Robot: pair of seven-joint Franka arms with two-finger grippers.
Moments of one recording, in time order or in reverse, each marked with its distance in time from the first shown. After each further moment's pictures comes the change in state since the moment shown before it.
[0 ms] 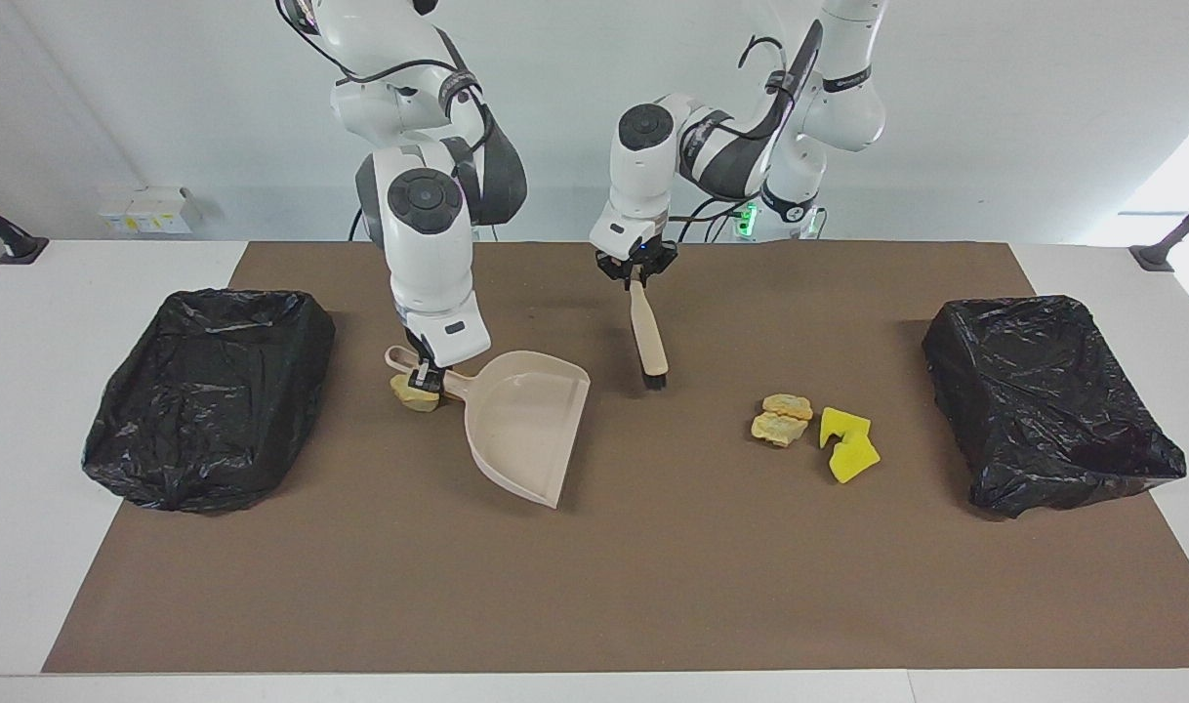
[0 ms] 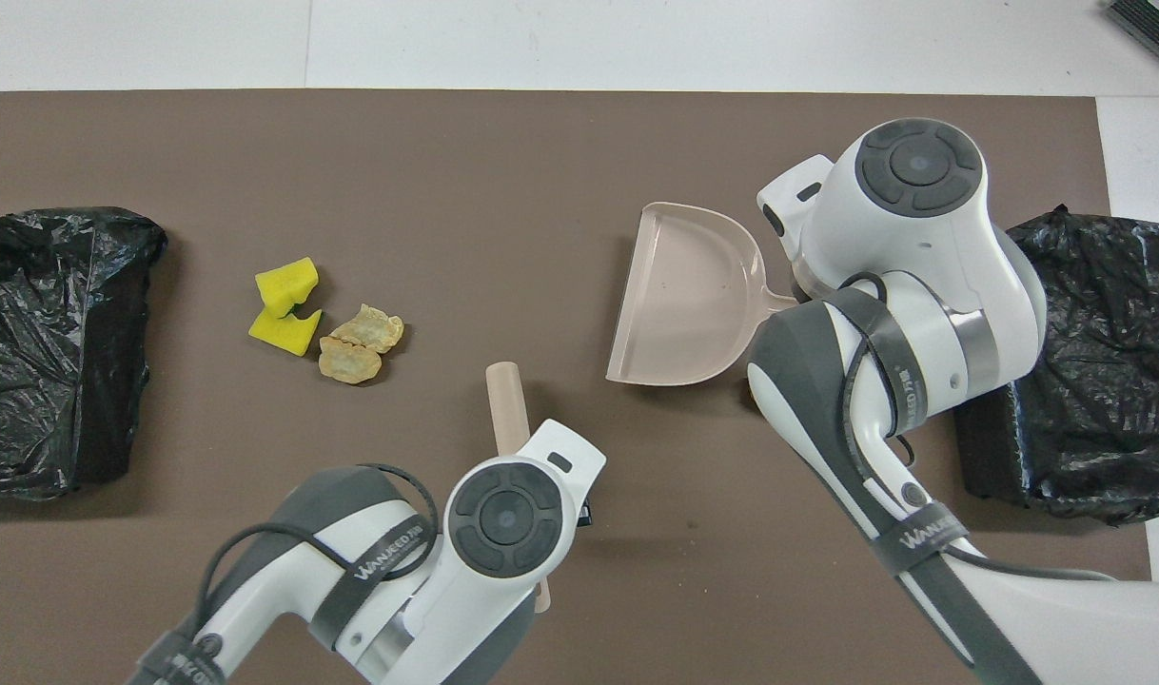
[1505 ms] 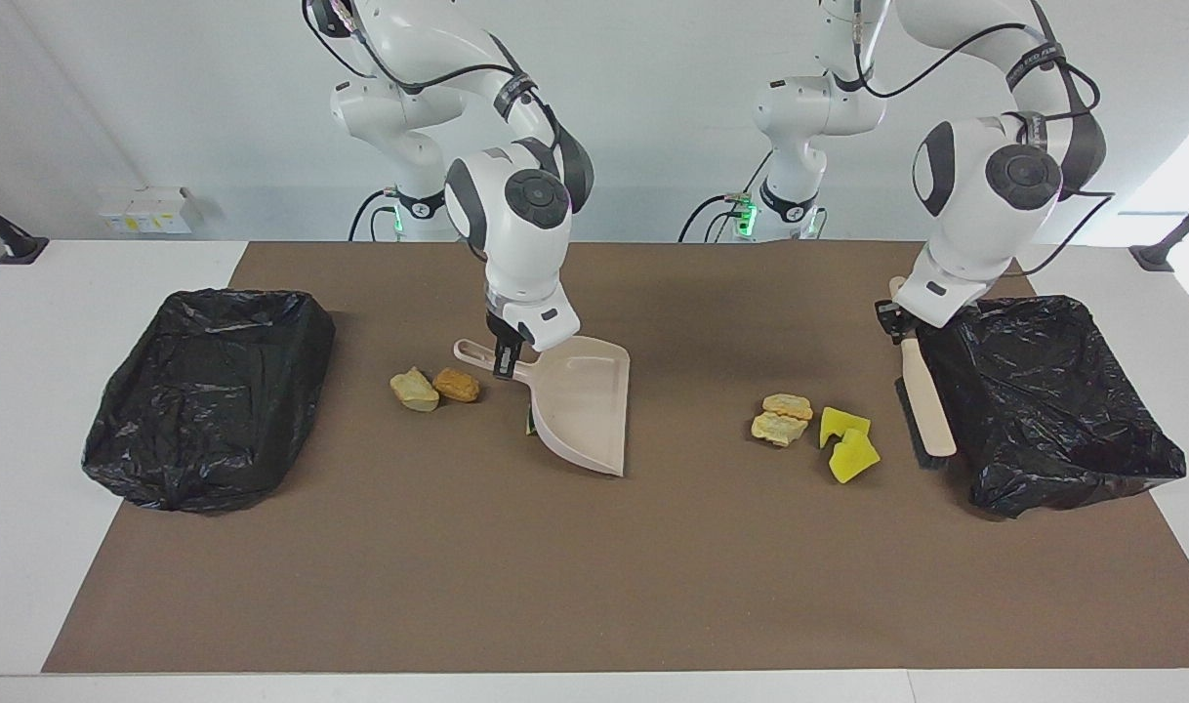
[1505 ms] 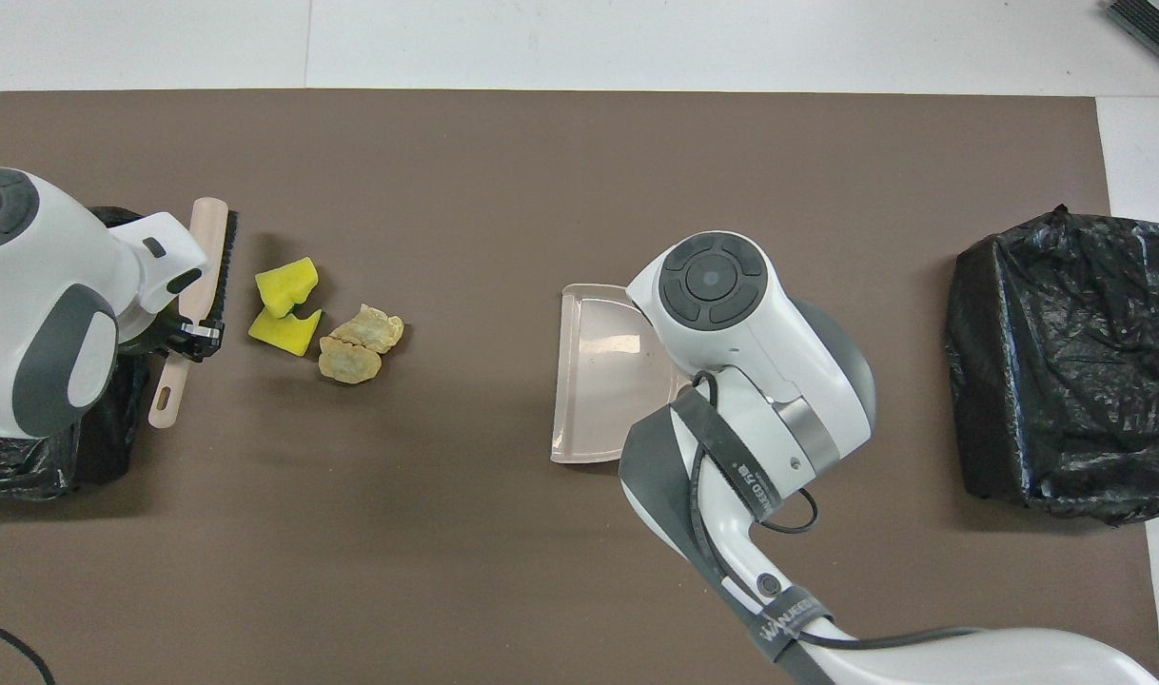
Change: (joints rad) left arm 0.706 0.189 0.007 0.207 0.253 -0.054 0.851; right arm 0.192 -0.013 0.003 -0.110 -0.039 0.014 0.049
